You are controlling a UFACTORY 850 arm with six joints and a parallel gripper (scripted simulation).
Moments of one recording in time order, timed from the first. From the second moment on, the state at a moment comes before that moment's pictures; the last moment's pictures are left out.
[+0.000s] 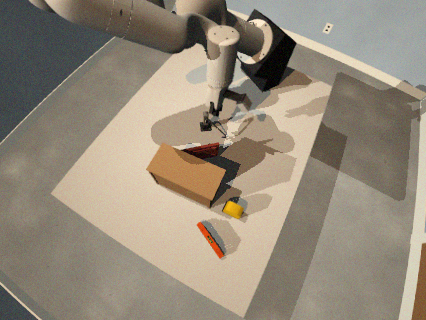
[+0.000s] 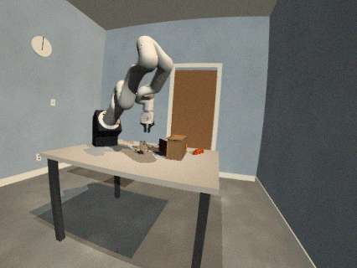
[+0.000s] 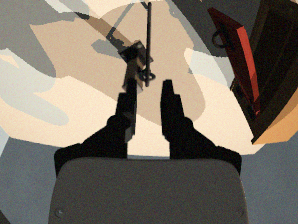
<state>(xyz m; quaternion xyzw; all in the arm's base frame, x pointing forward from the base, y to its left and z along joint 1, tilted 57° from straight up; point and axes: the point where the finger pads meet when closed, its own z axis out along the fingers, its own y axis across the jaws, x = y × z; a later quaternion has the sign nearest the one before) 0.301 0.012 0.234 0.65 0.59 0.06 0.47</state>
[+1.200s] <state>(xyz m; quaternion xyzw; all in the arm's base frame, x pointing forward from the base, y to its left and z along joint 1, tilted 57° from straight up) 0.350 -0.029 0.191 0.65 0.59 0.06 0.47</state>
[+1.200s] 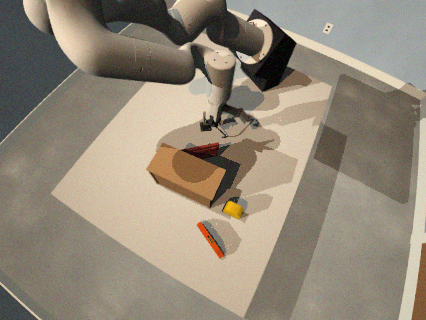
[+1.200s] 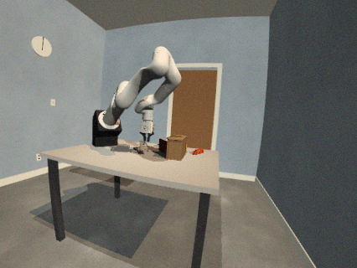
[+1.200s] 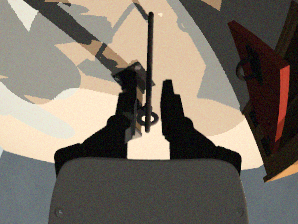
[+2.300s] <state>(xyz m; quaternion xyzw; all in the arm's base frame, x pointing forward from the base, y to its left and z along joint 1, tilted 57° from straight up) 0.355 -0.033 0.187 0.65 0.59 0.06 0.47</state>
